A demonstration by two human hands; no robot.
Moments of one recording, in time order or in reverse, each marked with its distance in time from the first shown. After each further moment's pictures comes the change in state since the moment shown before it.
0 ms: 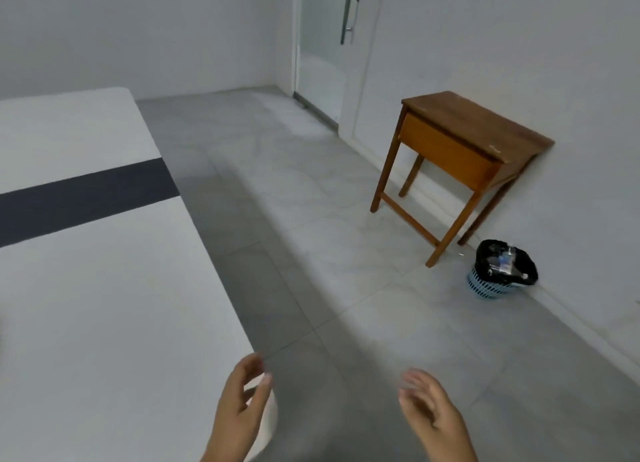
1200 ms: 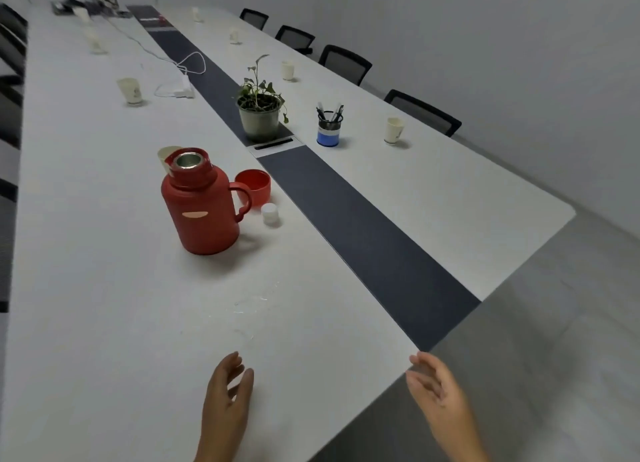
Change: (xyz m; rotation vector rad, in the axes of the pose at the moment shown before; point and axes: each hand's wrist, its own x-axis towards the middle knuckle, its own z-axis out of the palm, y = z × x) left_hand 0.203 -0.012 -0.056 -0.172 1.665 -0.303; right_hand 0.465 -0.310 0.502 -0.291 -1.402 -0.456
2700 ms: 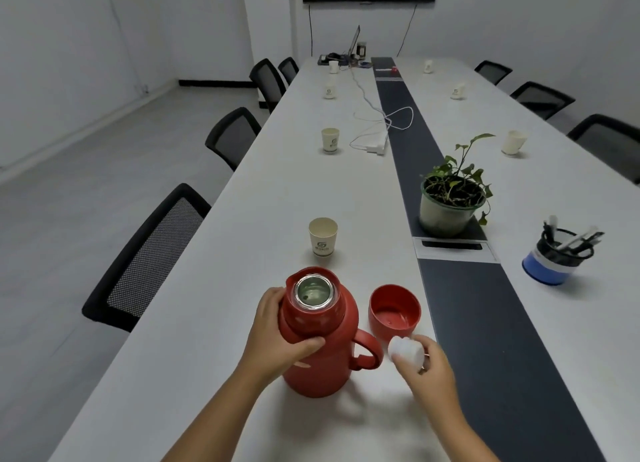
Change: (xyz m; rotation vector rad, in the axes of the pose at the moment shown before) left_hand 0.287 0.207 -0.046 0.142 0.356 0.168; right_hand 0.378 -0.183 0.336 -0.131 -0.519 -0.318
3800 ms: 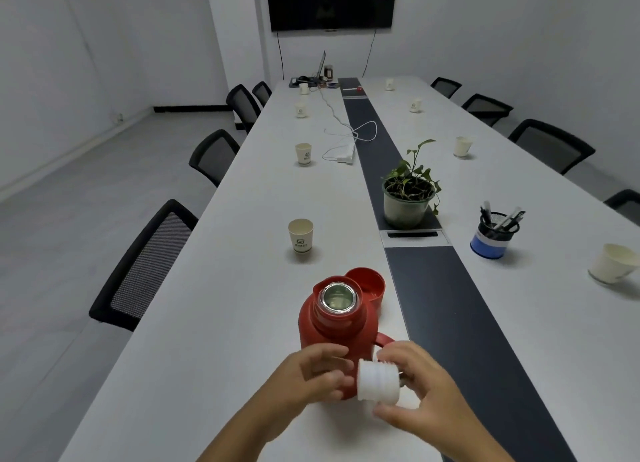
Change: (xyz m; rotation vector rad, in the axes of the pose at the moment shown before) left_hand -0.111 0.068 0.022 -0.372 -0.576 -0.267; right_hand -0.143 -0.102 -0.088 -0.020 -0.368 -0.403
